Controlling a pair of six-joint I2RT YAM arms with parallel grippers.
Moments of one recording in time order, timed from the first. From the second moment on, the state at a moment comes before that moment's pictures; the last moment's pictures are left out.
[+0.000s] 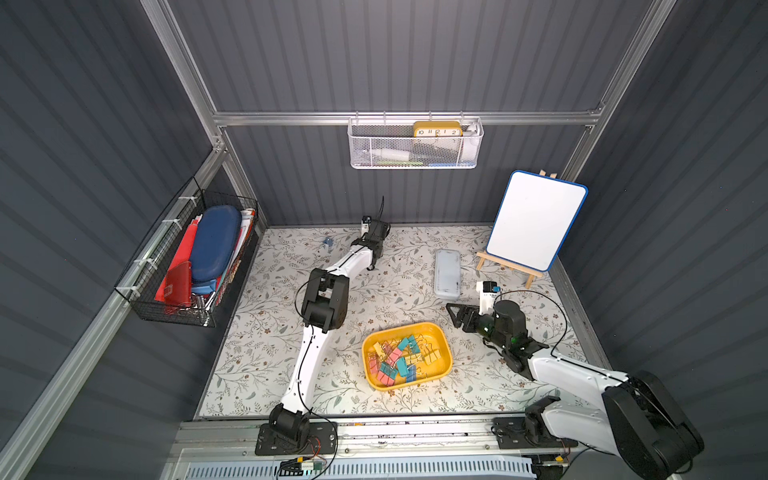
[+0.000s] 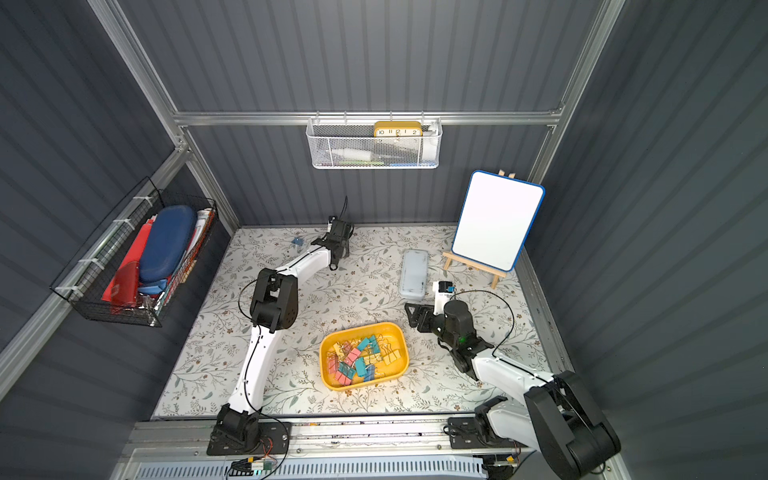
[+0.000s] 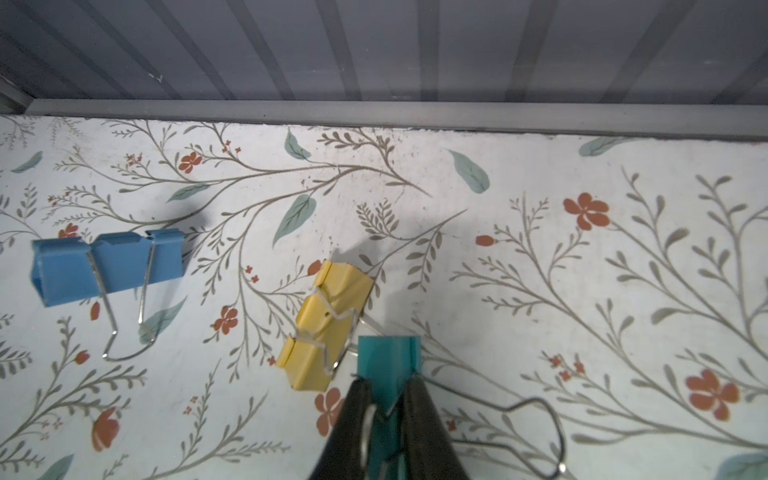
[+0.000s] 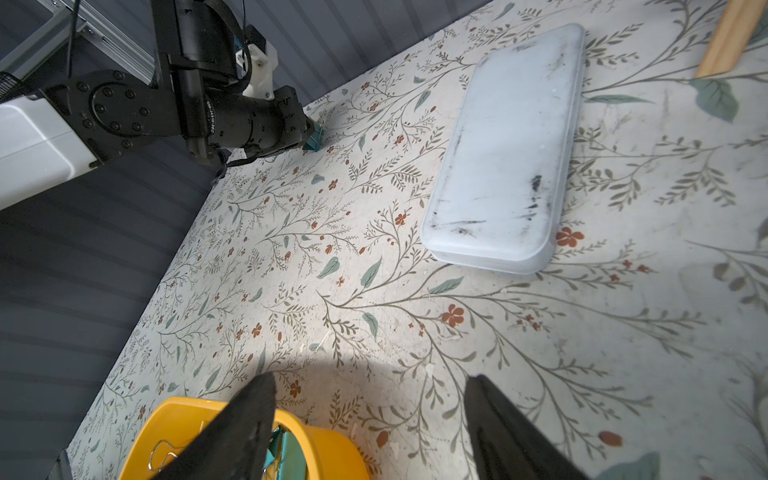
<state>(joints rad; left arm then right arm) -0.41 2.55 2.13 -0.41 -0.46 -0.26 0.39 1.19 0.33 0.47 -0.19 0.57</state>
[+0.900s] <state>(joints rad) -0.56 1.92 1.75 -0.35 -0.11 -0.36 0.39 1.19 0.33 0.47 -0.19 0.57</state>
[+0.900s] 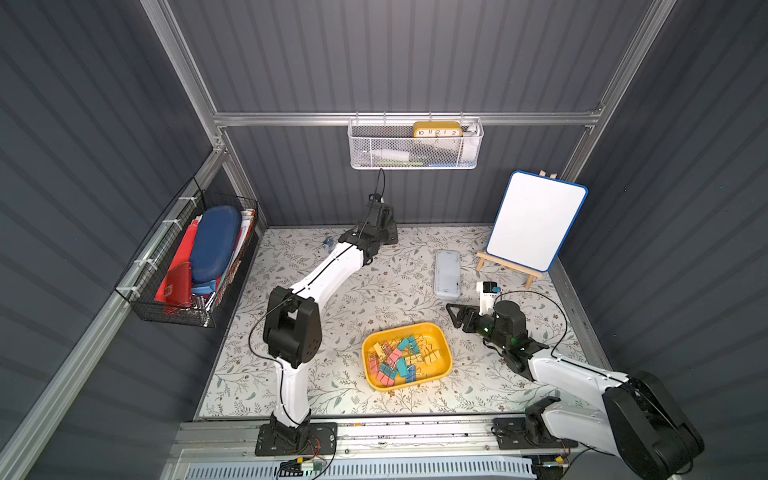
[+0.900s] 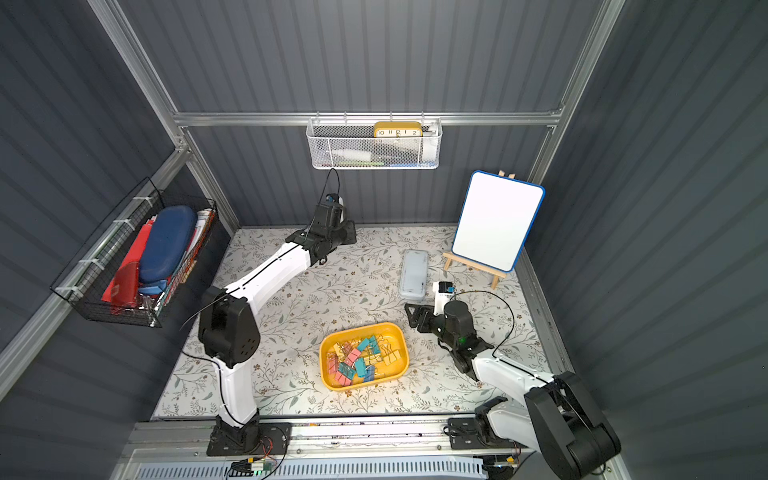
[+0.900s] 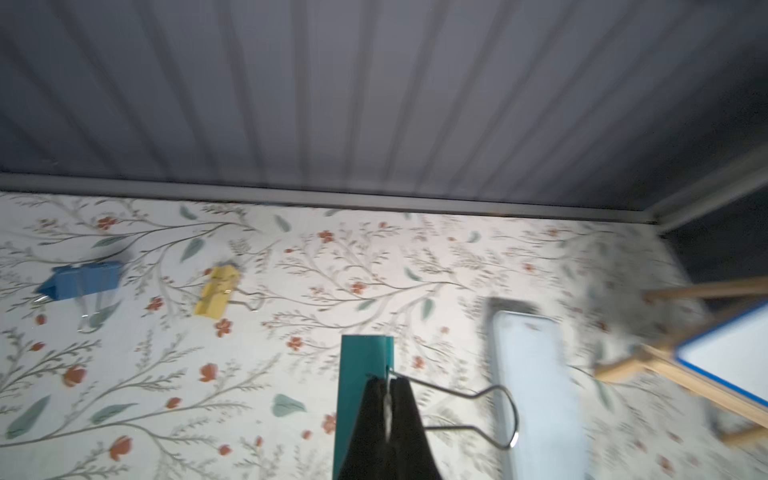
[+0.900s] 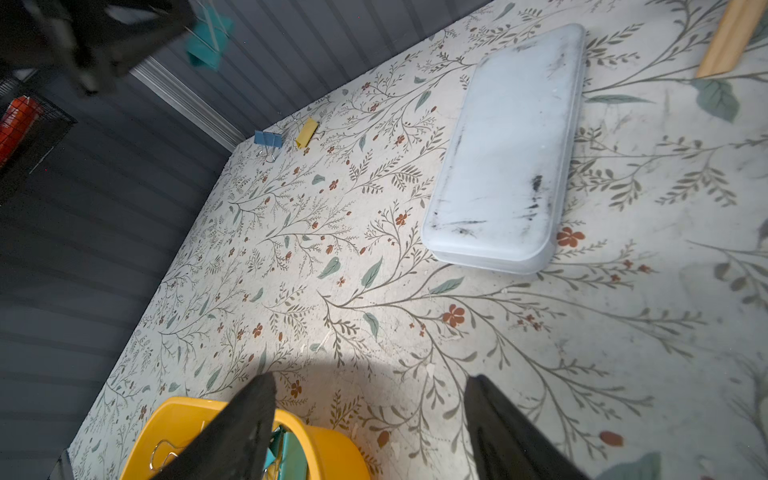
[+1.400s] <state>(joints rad) -1.02 1.35 1.08 -0.16 0.06 -0.58 0.39 1.20 0.33 0.45 -0.14 0.60</state>
